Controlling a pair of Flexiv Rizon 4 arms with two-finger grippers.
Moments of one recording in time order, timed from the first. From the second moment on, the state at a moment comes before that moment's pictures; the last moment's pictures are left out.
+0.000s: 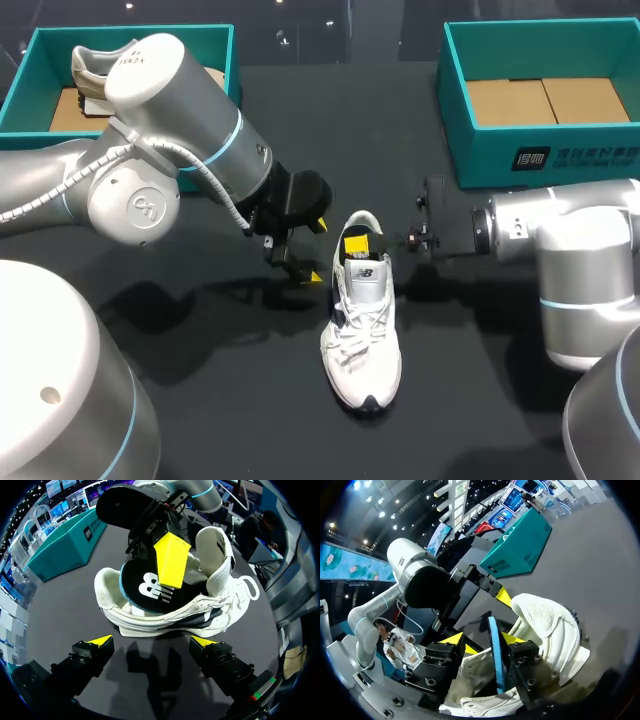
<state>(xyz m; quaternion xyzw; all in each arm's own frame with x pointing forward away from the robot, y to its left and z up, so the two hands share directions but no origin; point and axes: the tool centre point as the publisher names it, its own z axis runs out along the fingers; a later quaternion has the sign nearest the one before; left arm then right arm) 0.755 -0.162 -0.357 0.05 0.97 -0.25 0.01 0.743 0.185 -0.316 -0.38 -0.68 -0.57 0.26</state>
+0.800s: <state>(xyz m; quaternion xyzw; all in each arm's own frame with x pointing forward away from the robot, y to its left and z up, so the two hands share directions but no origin) 0.755 -0.162 -0.357 0.05 0.97 -0.25 0.01 0.746 0.183 -0.336 -0.40 -0.68 -0.55 0.29</state>
